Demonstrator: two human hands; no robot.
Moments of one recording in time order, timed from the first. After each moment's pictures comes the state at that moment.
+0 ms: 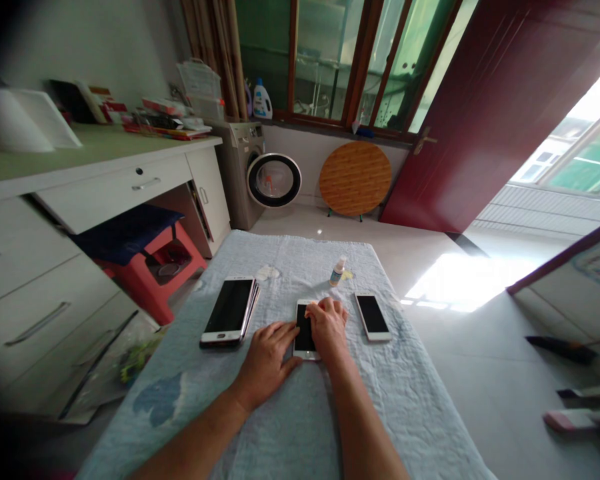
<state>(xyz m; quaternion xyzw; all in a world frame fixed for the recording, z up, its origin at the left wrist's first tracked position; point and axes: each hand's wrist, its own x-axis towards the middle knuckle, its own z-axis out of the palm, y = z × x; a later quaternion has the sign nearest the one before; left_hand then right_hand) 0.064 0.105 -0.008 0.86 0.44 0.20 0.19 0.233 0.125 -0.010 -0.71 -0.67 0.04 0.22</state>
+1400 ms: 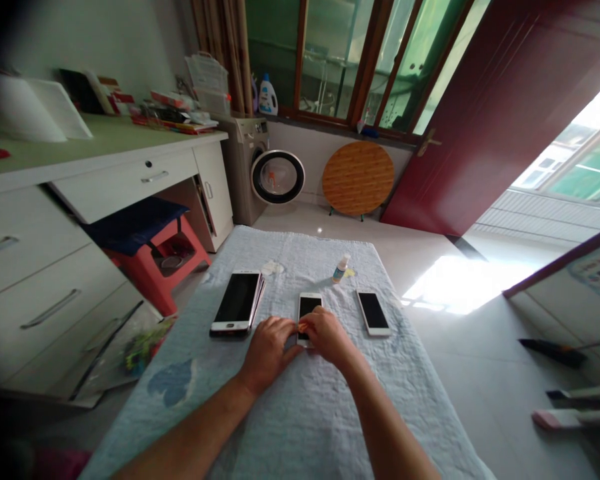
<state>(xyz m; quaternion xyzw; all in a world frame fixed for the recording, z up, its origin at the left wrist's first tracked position) 0.059 0.106 -0.017 0.84 0.43 0.27 0.17 0.229 0.110 0.022 -0.59 -0.75 0.24 0.17</state>
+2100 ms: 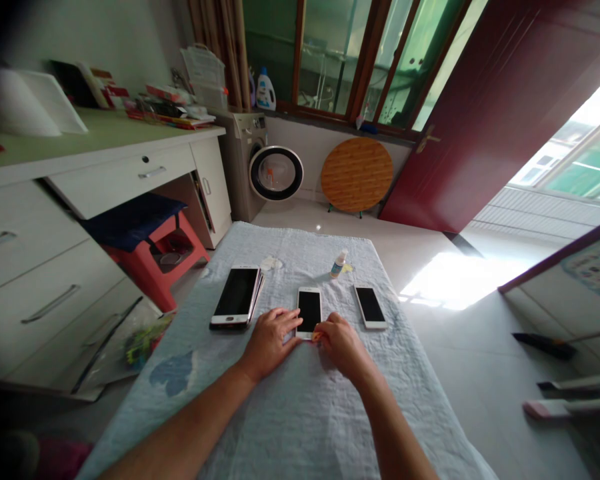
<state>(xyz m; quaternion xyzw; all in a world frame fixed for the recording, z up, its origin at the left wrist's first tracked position) 0.060 0.110 -0.022 0.85 0.42 0.27 0.18 0.255 0.073 0.022 -0.63 -0.73 0.22 0.14</state>
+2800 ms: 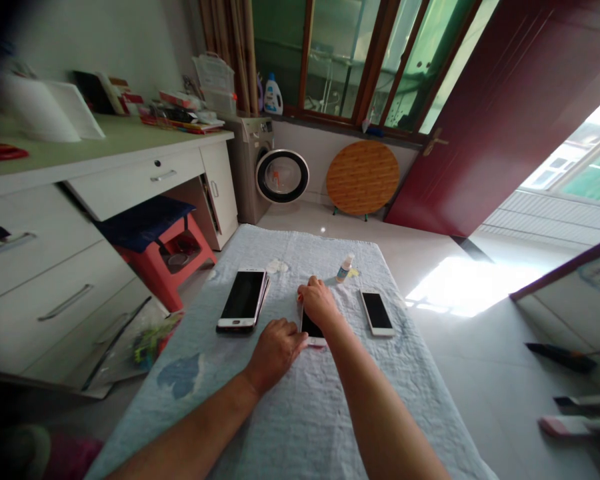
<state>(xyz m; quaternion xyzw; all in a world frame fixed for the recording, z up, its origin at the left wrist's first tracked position) 0.062 0.102 -0.010 0.90 0.39 0.20 0.06 0.208 0.176 0.023 -0.63 -0.77 0.08 0.02</state>
